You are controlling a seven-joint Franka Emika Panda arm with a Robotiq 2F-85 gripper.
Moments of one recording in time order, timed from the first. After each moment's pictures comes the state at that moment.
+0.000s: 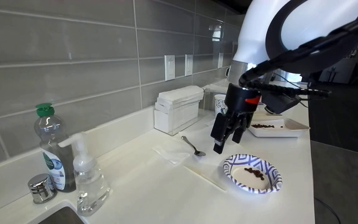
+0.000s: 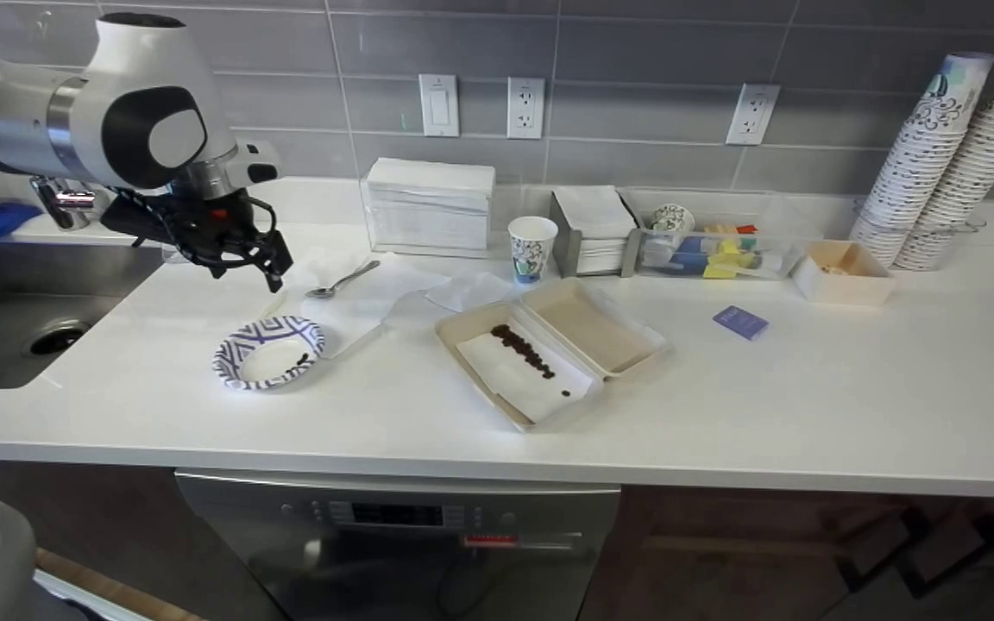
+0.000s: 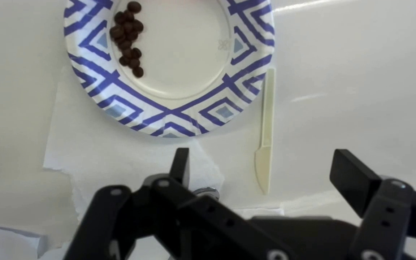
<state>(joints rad) 0.15 -0.16 0.18 -2.58 0.16 2.56 0.10</state>
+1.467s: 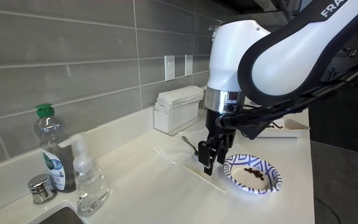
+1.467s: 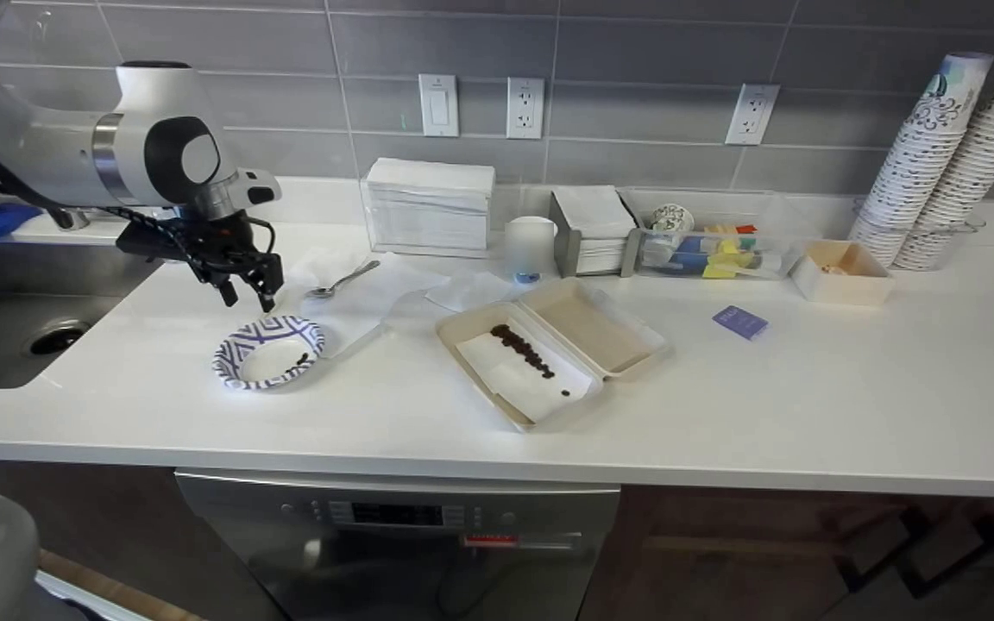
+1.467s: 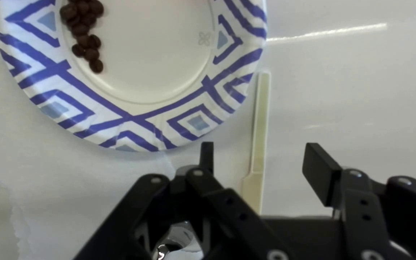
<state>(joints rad) 0.18 0.06 0.21 -2.45 -0.01 2.56 0.24</state>
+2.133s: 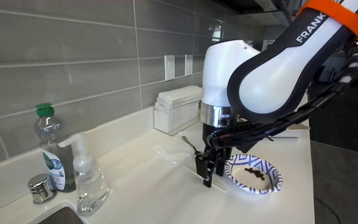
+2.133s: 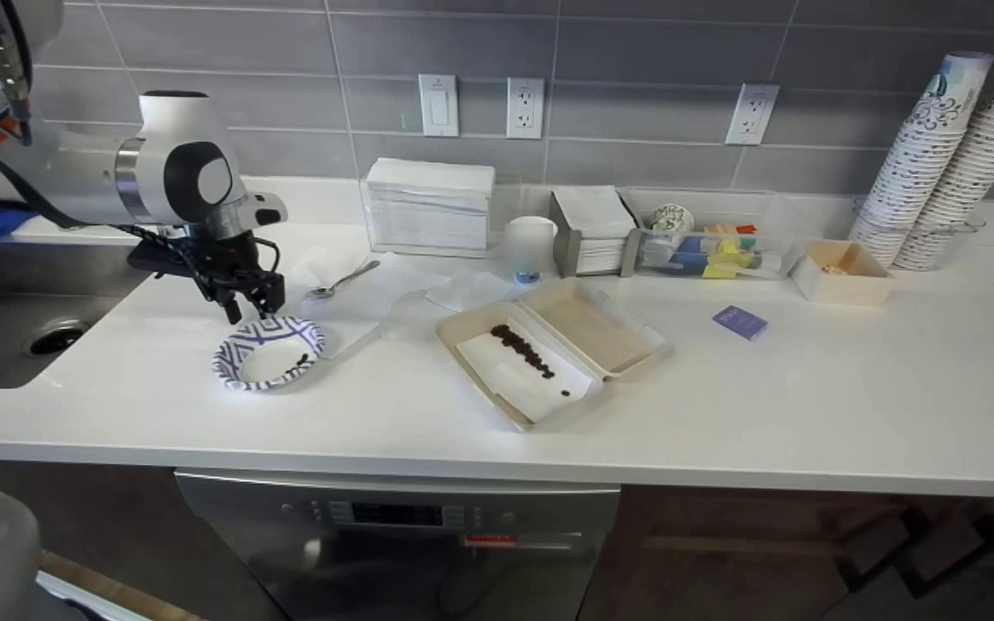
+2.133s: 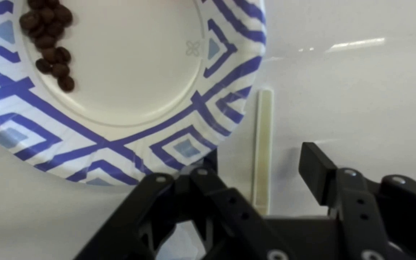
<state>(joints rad) 0.19 0.17 0.20 -2.42 -0.01 2.56 0.26</state>
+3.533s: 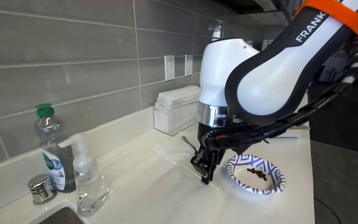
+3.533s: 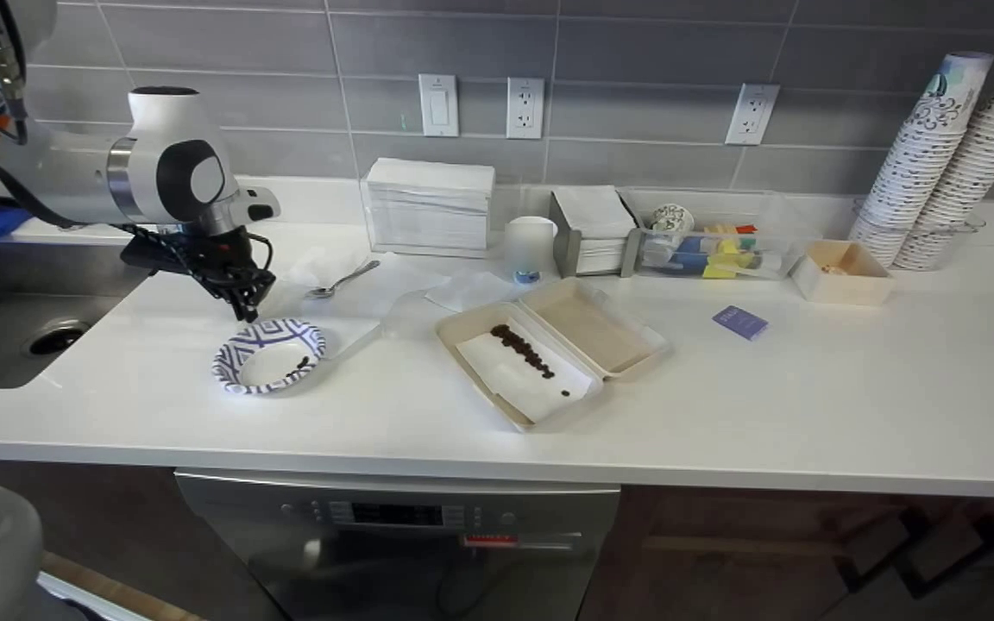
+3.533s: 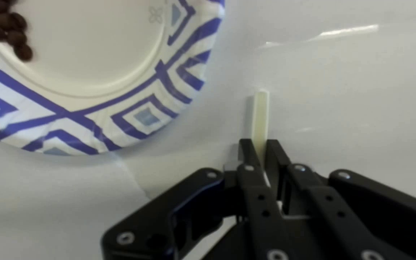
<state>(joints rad) 0.22 0.17 0.21 -2.41 0.00 2.61 0.27</state>
